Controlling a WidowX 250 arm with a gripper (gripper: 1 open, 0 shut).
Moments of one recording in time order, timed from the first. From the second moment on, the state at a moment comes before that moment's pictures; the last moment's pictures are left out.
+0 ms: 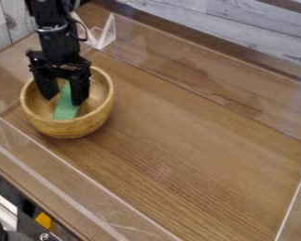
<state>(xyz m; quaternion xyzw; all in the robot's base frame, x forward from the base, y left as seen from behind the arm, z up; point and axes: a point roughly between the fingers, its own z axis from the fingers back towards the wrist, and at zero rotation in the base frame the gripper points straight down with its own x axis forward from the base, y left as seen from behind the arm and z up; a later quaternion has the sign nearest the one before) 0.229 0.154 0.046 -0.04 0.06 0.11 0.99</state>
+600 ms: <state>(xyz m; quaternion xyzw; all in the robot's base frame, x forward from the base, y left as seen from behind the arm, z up) 0.231 0.155 0.041 -0.04 0.06 0.11 0.99</state>
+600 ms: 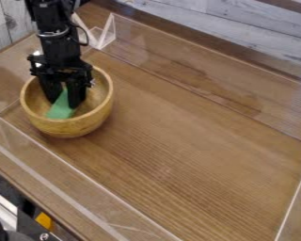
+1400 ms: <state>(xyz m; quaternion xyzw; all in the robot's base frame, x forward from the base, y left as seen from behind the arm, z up) 0.229 0.153 0.041 -0.04 0.07 0.12 0.99</state>
